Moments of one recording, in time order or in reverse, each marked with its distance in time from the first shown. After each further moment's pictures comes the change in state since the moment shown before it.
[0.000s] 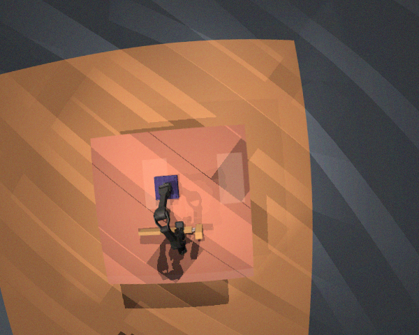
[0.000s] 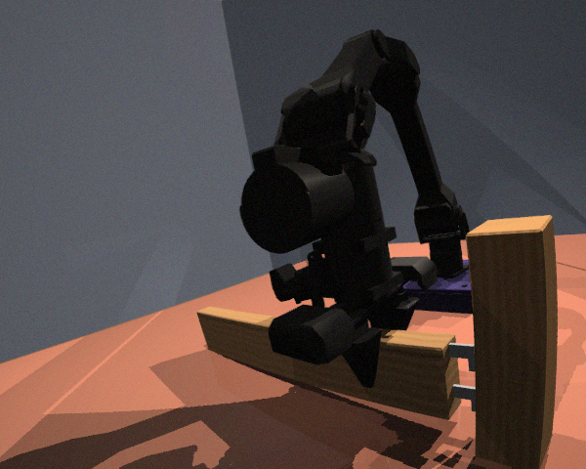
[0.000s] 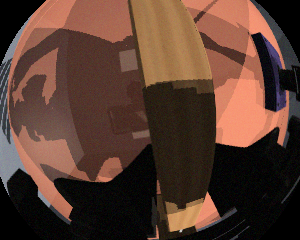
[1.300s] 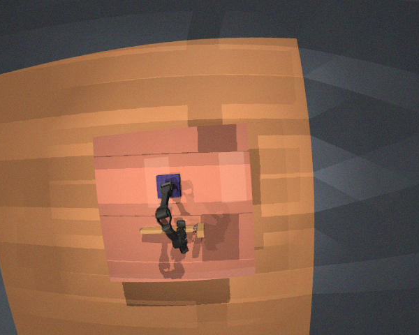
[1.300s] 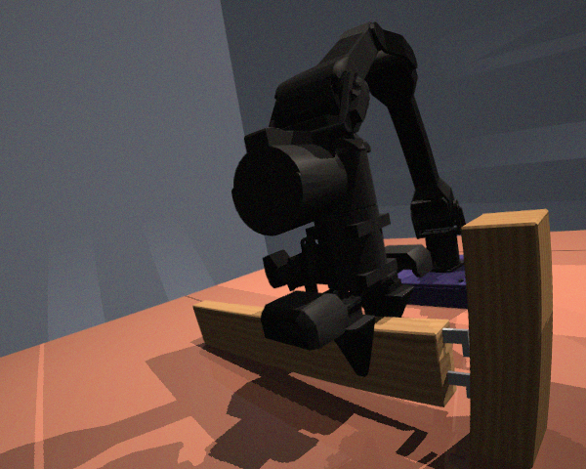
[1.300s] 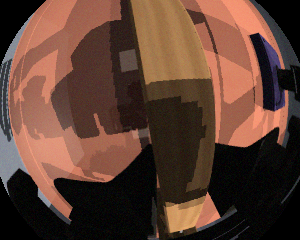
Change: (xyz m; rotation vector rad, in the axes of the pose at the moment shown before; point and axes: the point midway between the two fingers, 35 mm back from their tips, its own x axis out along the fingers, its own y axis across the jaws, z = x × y) arm -0.006 0.000 0.000 0.000 0.000 0.000
